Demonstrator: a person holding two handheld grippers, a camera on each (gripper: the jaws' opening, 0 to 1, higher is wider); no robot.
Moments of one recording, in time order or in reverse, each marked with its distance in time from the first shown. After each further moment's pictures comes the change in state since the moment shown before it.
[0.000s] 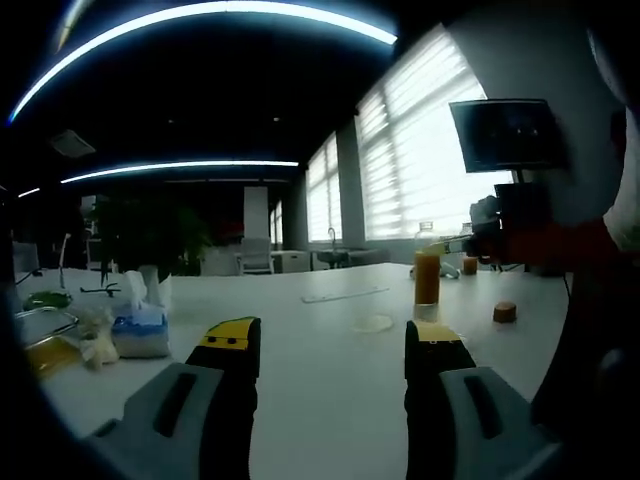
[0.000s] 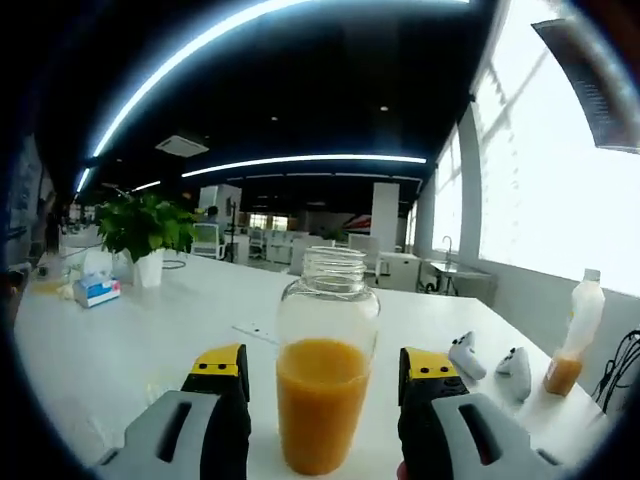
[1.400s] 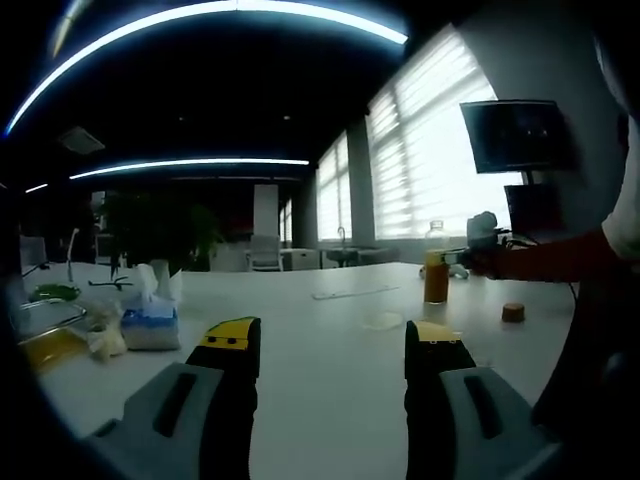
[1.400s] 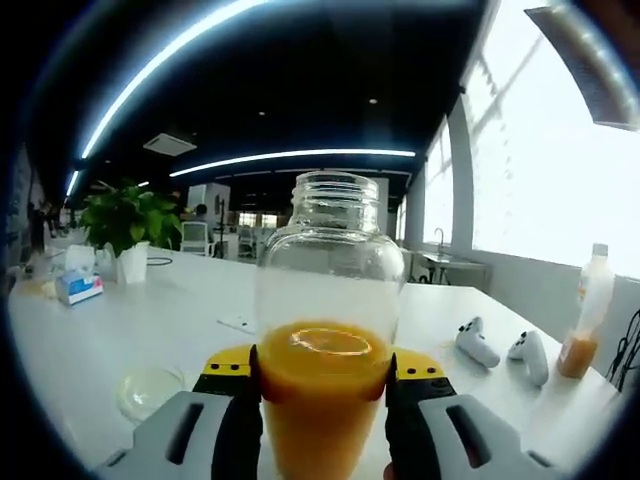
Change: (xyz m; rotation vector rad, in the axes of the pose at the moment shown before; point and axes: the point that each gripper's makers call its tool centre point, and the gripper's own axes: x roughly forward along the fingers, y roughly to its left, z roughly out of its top) left arm -0.007 0.013 -0.008 -0.017 0.008 0.047; right arm 0.028 -0.001 -0.024 0.023 0.014 -0.046
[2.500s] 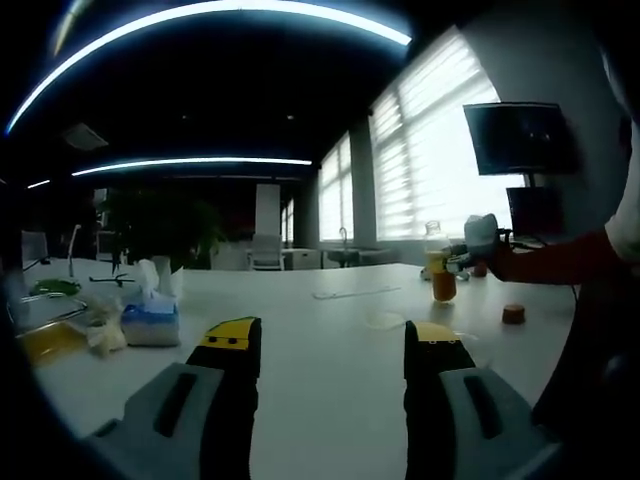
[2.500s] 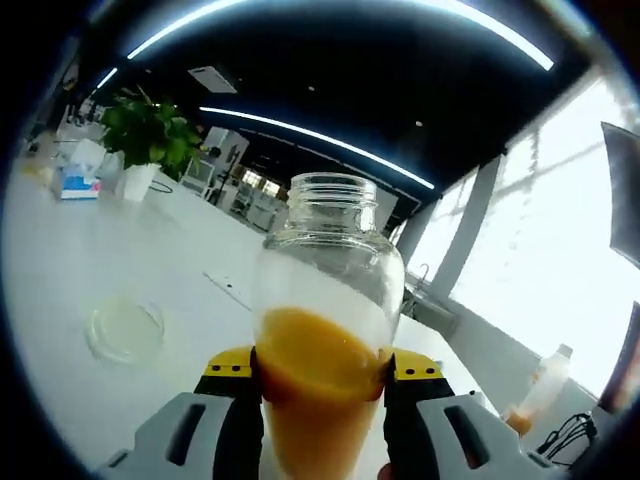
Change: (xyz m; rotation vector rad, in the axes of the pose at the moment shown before) left arm -0.001 0.002 -0.002 -0.017 -0.007 0.005; right arm -0.006 0.019 0.005 -0.409 0.037 -0.083
